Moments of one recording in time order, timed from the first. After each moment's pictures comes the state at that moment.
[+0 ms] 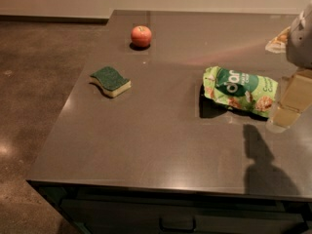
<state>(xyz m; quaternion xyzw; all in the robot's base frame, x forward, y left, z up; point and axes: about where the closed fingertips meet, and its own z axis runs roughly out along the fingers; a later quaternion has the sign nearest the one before) 0.438 -0.217 0.976 -0.60 0.78 -0.03 0.16</state>
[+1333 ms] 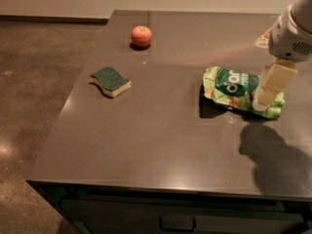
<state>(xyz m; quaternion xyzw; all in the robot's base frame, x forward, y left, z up) 0.520 -0.238 0.941 -0.60 0.78 -0.03 0.17</state>
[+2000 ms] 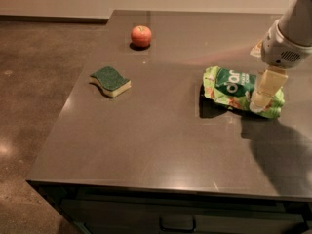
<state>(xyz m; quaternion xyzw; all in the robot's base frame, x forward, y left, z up) 0.551 -0.252 0.903 -0.61 0.78 -0.02 0.15</state>
